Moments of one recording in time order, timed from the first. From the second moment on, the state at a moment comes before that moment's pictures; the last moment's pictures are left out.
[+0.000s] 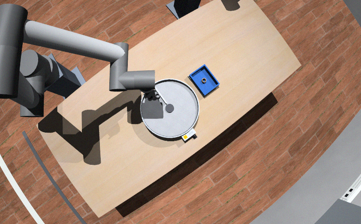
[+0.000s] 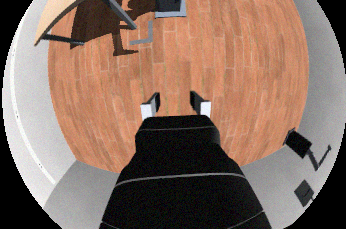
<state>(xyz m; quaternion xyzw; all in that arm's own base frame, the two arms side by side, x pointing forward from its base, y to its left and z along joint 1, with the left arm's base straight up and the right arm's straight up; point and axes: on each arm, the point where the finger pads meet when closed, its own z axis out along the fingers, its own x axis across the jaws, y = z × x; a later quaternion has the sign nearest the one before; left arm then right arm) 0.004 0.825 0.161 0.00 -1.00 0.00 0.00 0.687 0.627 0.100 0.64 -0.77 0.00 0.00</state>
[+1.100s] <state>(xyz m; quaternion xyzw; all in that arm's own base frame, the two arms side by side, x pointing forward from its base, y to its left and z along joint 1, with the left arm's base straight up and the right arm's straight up) 0.004 0.825 0.161 0.00 -1.00 0.00 0.00 0.687 0.627 0.089 0.64 -0.77 0.00 0.00</state>
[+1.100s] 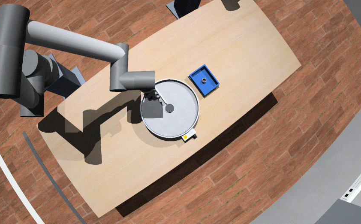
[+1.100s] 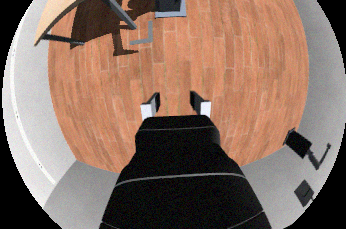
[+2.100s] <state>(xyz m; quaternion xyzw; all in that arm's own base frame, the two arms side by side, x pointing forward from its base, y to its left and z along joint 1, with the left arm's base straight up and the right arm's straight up) 0.004 0.825 0.161 0.00 -1.00 0.00 0.00 0.687 0.627 0.089 0.64 -0.77 0.00 0.00</state>
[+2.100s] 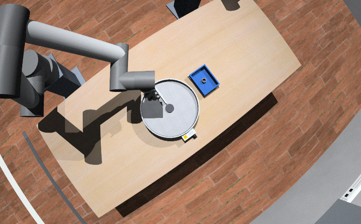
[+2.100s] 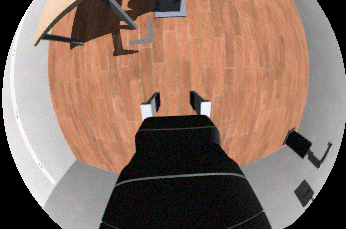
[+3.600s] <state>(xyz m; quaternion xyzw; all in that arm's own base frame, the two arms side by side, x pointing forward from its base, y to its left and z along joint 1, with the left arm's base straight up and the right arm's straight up) 0.004 0.825 0.161 0.00 -1.00 0.00 0.00 0.687 0.628 0.117 0.64 -0.77 0.00 0.00</state>
